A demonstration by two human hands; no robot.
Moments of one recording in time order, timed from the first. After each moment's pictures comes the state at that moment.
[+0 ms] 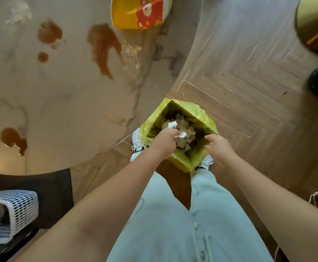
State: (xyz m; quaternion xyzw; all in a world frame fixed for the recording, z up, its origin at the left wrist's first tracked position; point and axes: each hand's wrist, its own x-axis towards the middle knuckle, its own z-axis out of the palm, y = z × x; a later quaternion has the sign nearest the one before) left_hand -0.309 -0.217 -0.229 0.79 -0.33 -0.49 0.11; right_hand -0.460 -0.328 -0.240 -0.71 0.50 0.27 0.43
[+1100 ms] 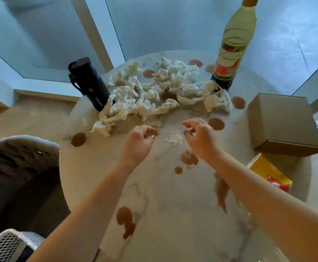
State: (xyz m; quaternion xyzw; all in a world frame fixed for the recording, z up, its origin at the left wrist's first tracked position) left_hand 0.037 -0.124 -0.030 0.90 -0.15 -0.11 0.38; right_hand -0.026 -0.300 -0.041 -0.91 0.13 -0.14 0.38
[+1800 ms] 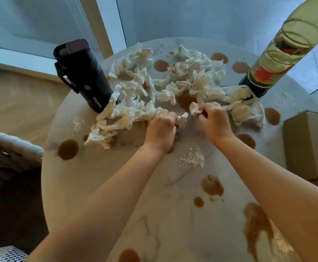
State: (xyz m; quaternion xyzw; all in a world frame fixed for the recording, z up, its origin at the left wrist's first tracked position) left_hand 0.142 -0.170 -0.080 0.93 -0.27 -0.01 0.26; right_hand 0.108 -0.325 -0.082 -0.95 0.16 -0.11 0.26
